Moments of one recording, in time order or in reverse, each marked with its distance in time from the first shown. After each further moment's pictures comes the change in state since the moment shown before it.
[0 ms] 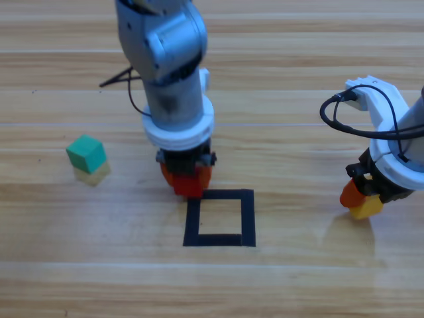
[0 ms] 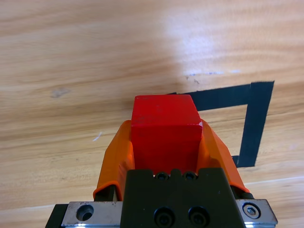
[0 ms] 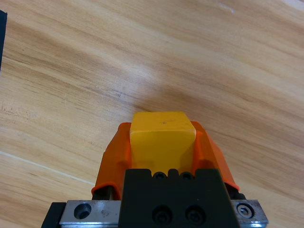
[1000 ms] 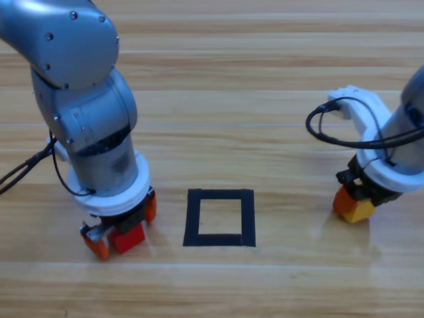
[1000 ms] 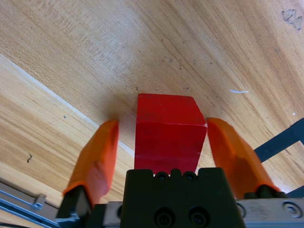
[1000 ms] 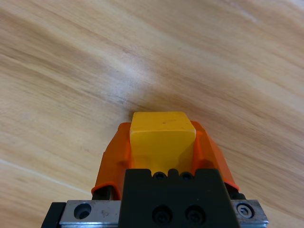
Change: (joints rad) arm 0 -0.041 -0.246 0.581 -0.280 0.073 -0.969; arm 1 0.001 0.064 -0.039 0.010 0.007 -0.070
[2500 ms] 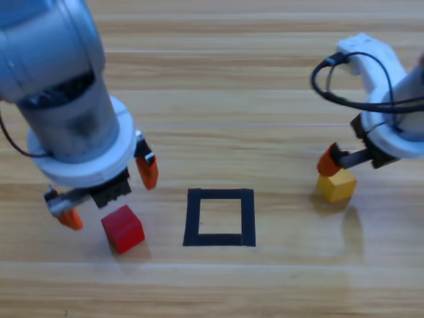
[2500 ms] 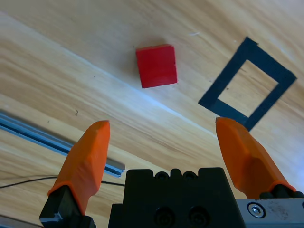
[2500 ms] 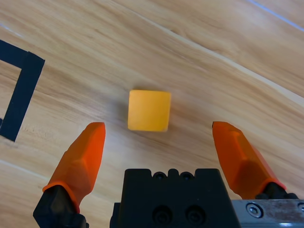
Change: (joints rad) arm 0 -0.156 -0.200 -0.176 0.305 0.109 0.078; arm 1 0.040 -0.119 -0.038 0.004 -0.122 0.002
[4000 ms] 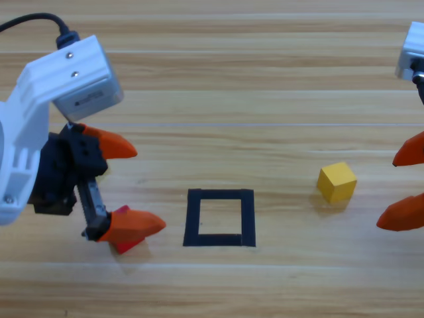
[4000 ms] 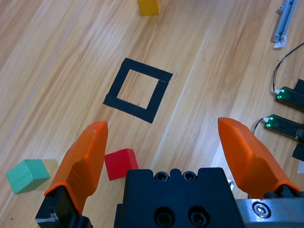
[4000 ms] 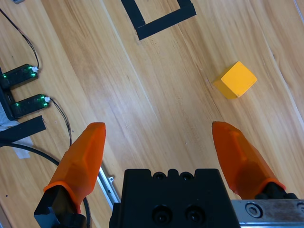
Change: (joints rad) arm 0 -0.013 -0.521 0.669 -0.911 -0.205 1.762; arm 1 -0.009 -0.401 0.124 0.169 0.389 -0.602
